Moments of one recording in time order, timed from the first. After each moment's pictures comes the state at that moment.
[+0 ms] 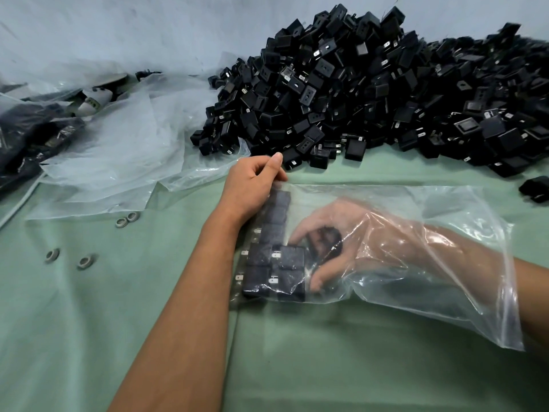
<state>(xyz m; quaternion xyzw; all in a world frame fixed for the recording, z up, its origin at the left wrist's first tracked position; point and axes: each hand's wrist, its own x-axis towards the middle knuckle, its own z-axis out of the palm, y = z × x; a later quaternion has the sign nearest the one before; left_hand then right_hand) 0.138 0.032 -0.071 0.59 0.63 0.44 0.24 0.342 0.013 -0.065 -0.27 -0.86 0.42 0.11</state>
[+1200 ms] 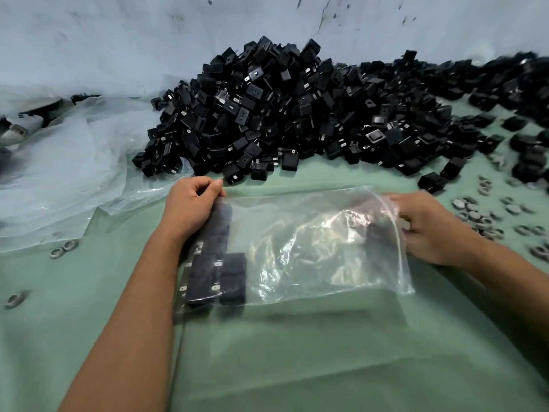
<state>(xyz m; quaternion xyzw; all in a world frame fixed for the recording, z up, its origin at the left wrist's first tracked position) 0.134 0.034 -0.076 0.61 0.65 0.41 0.20 0.522 -0.004 -0.041 -0.37 -0.88 0.16 0.25</state>
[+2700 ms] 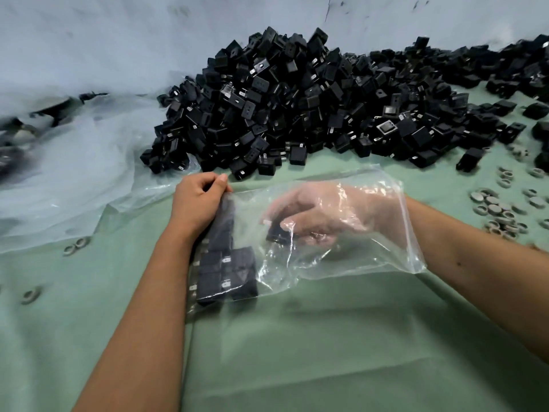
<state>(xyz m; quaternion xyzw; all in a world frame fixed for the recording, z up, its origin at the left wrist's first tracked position) 0.139 0.033 -0.077 0.60 0.65 0.43 0.18 0.396 0.038 -0.051 -0.33 -0.72 0.60 0.13</state>
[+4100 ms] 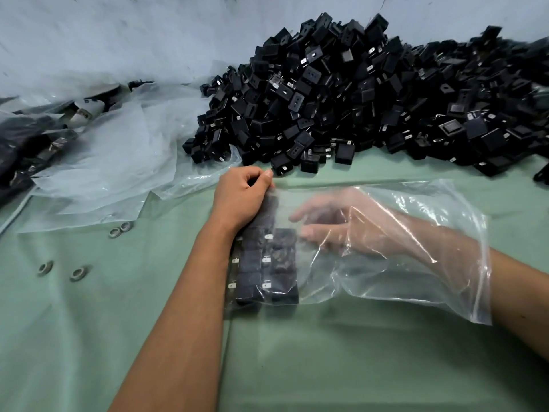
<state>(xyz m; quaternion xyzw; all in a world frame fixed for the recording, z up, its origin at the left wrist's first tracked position) 0.137 0.034 -0.077 0.61 0.66 0.41 0.17 0.375 0.045 -0.090 -0.19 -0.83 0.47 0.23</state>
